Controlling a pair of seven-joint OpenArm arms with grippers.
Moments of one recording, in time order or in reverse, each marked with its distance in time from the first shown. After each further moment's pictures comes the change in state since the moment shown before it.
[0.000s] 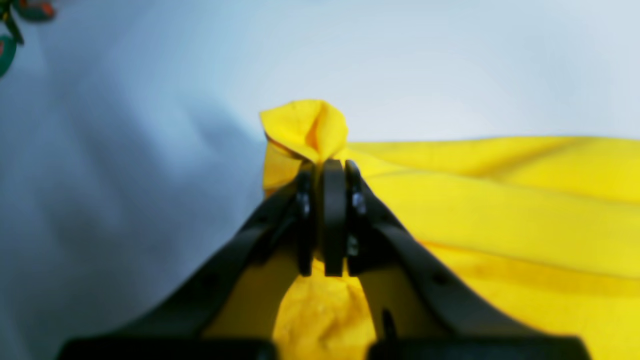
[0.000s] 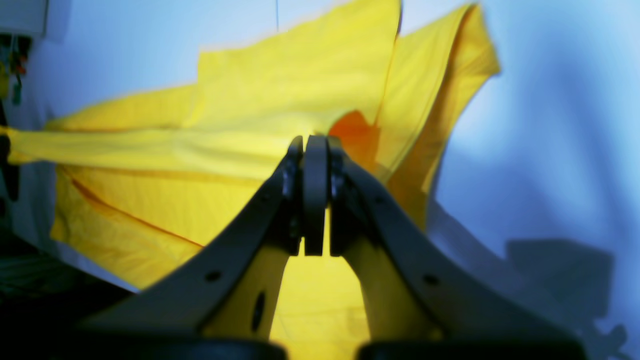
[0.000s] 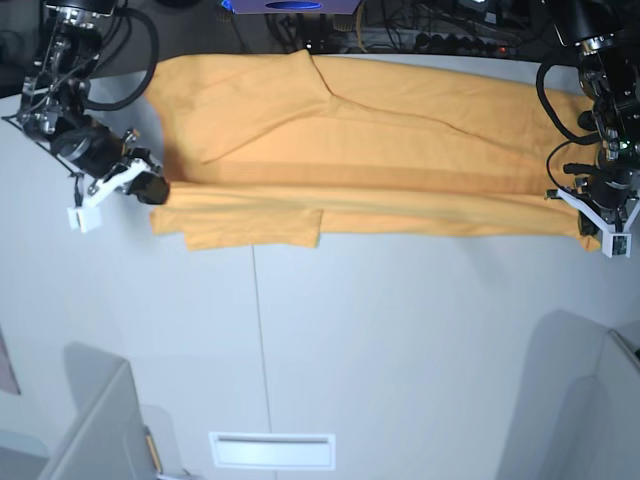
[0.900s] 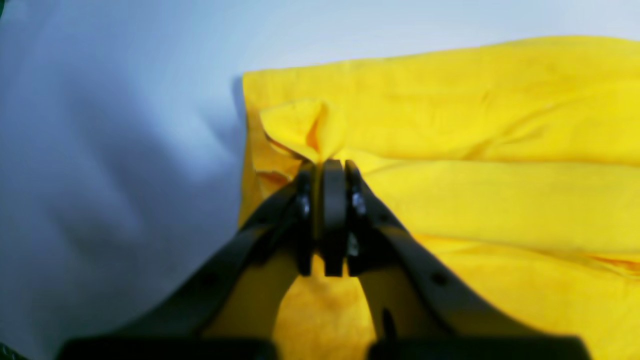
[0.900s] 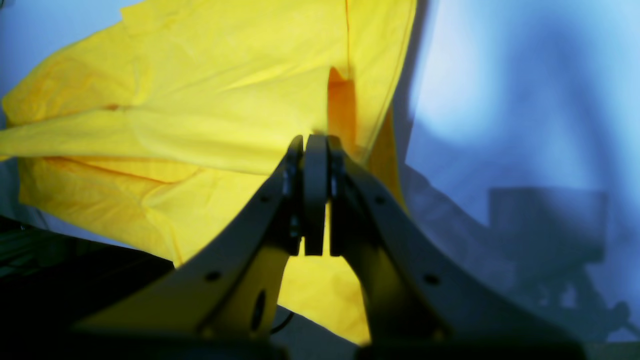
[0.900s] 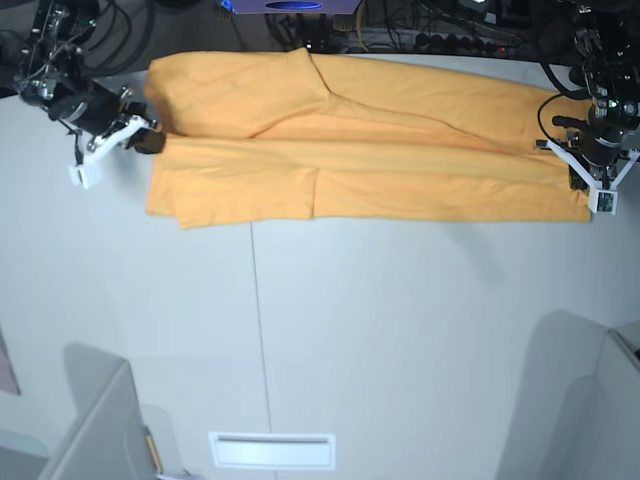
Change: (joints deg) left arm 12.0 0.2 0.2 5.3 0.4 0.1 -0.3; right arm -8.7 -0.5 3.1 1.0 -1.1 0.5 -3.5
